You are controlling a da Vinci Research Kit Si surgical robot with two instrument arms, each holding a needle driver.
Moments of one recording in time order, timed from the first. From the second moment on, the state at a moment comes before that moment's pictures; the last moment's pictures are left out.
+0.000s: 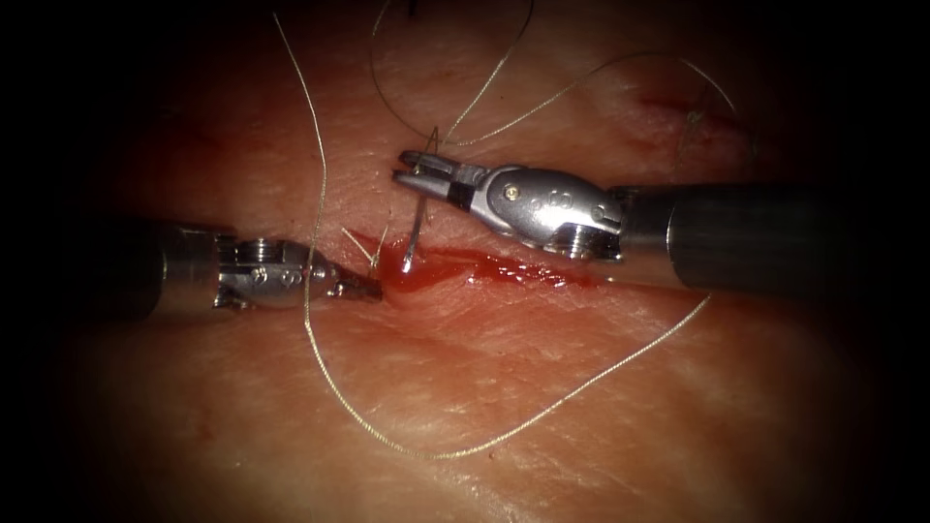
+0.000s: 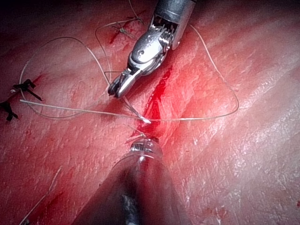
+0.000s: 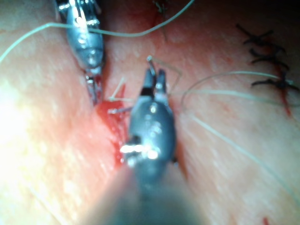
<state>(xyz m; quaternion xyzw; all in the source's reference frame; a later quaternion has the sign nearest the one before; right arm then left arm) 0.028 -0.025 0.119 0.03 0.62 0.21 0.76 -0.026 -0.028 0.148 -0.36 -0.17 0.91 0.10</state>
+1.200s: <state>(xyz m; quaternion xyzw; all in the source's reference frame) 0.029 -0.028 0.120 0.23 0.54 0.34 0.73 -0.025 -0.028 0.148 -0.36 -0.17 0.91 0.10</state>
